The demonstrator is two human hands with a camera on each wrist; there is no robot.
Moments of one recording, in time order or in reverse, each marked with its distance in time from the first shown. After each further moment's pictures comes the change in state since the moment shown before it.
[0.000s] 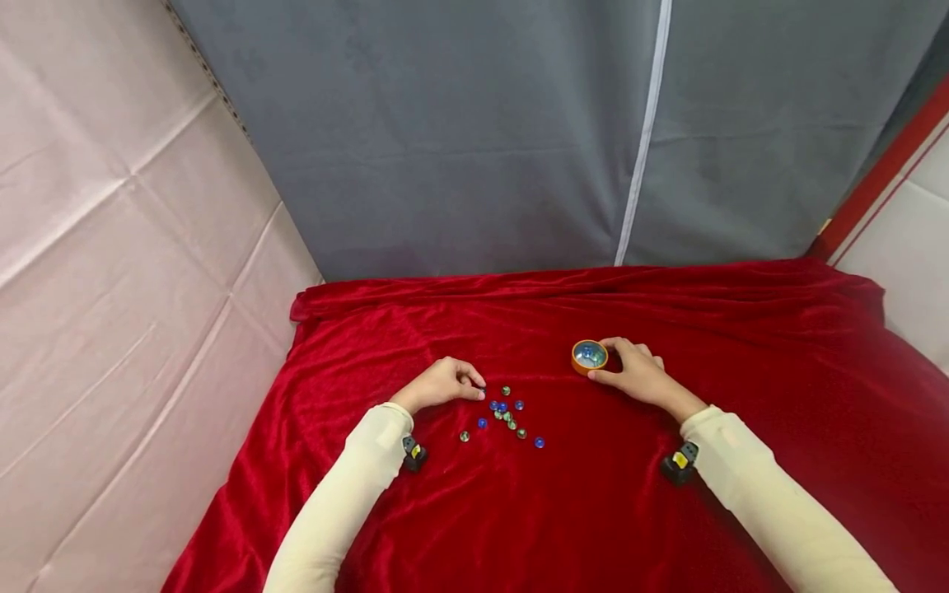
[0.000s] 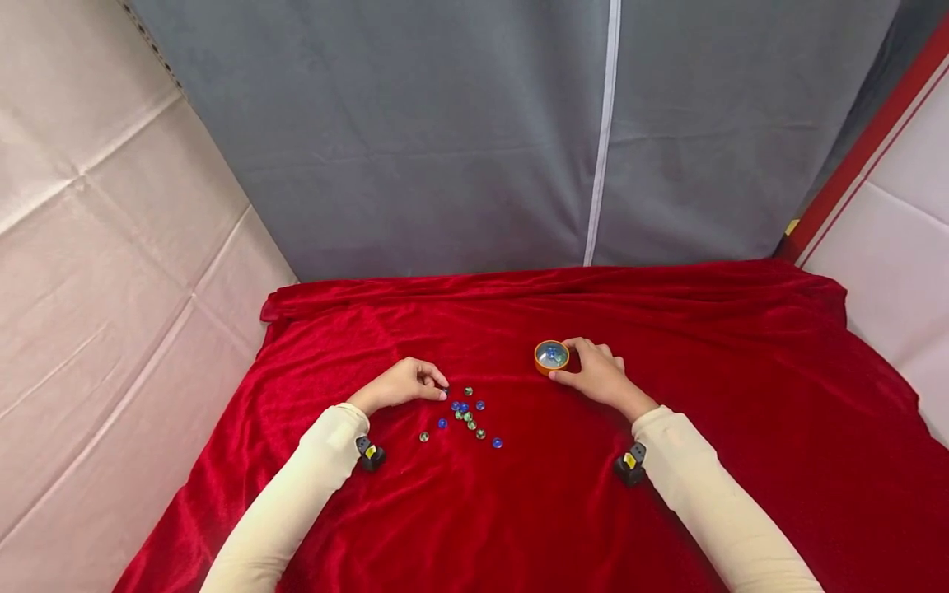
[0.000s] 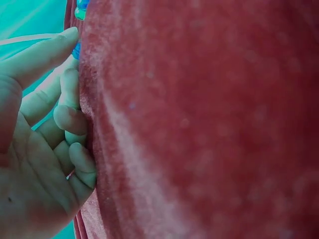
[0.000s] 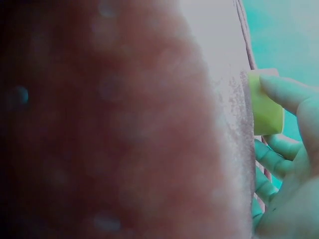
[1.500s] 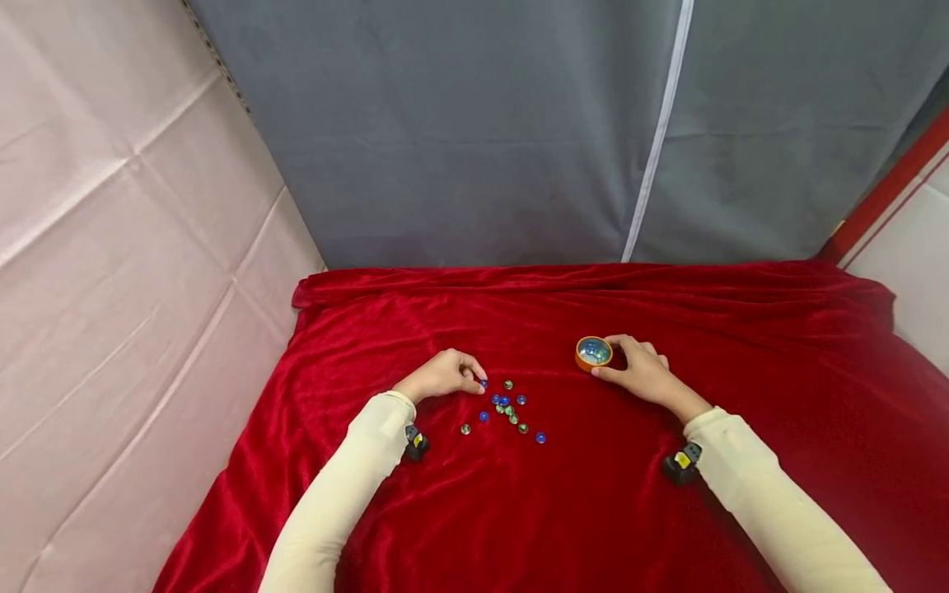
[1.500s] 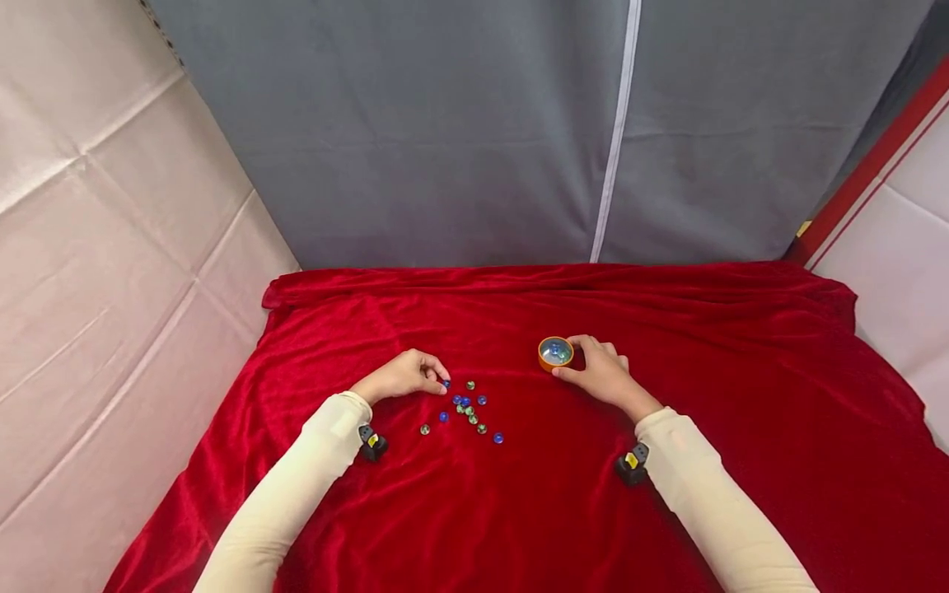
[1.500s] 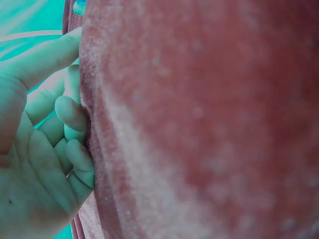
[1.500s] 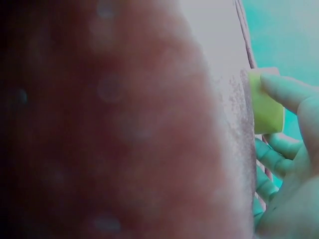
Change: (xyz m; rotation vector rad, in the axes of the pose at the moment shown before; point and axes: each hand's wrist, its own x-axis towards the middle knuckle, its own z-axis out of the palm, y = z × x) left_hand 0.003 -0.001 -0.003 0.010 -0.015 -0.024; right_hand 0.002 0.002 0.002 -0.001 -0.003 0.008
